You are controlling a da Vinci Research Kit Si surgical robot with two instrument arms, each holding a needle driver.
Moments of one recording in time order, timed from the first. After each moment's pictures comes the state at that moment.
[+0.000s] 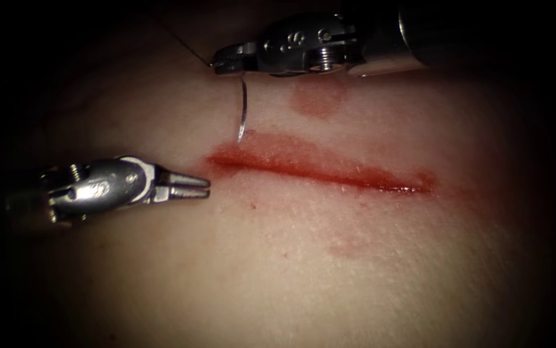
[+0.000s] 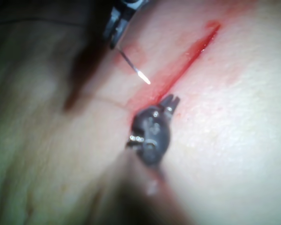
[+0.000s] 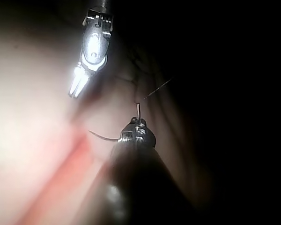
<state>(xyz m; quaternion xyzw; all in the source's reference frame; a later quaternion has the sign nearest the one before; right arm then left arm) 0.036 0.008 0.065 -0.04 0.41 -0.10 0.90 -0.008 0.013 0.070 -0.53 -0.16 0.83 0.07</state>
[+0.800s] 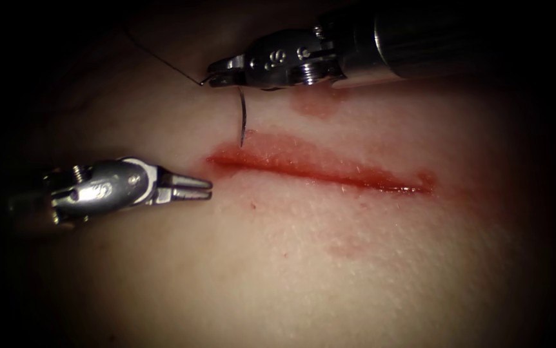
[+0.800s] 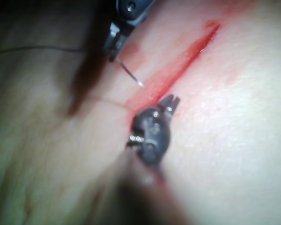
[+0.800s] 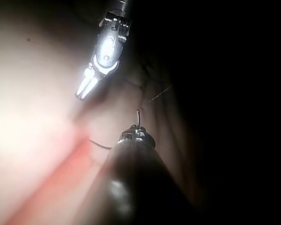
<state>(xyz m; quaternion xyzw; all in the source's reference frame) 0.037 0.007 0.066 -0.07 0.39 -0.15 0.91 -0.008 0.013 0.070 -0.53 -0.17 0.83 0.07</state>
